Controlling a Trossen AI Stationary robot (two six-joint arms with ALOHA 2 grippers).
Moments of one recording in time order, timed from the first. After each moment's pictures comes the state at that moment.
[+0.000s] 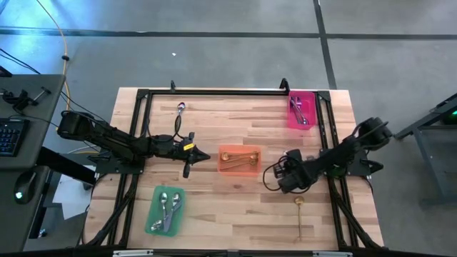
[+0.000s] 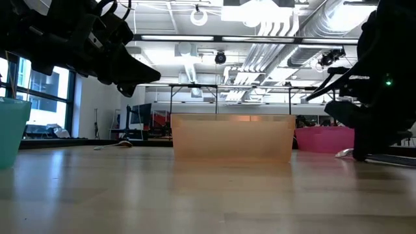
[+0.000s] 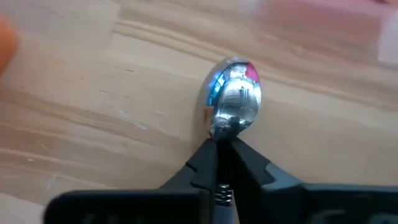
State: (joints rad) left arm -0.05 1.29 0.24 0.83 0.01 -0.16; right arm 0.45 1.60 0.63 -0.69 0.57 1.78
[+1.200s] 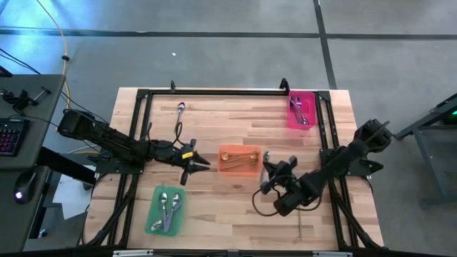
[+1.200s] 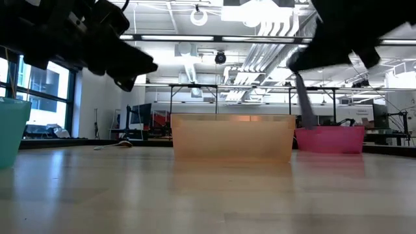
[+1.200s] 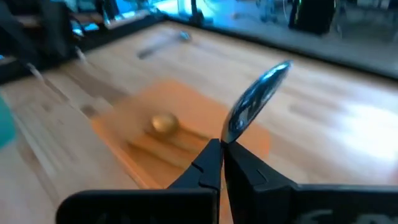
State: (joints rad) left arm -0.16 1.29 0.26 0.82 0.01 -0.18; right arm 0.64 1.60 0.91 -0.54 1.16 1.31
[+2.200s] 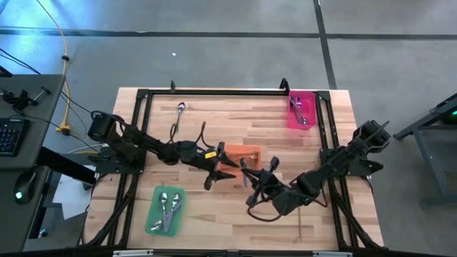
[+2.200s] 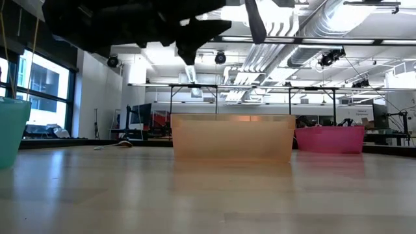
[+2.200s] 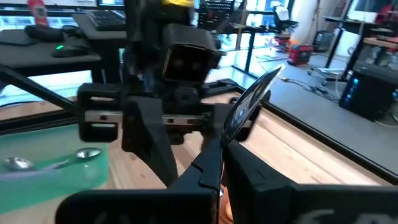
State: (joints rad) left arm -0.15 1.68 0.67 1.02 0.13 -0.15; right arm 0.61 1.62 1.09 0.14 1.14 0.32
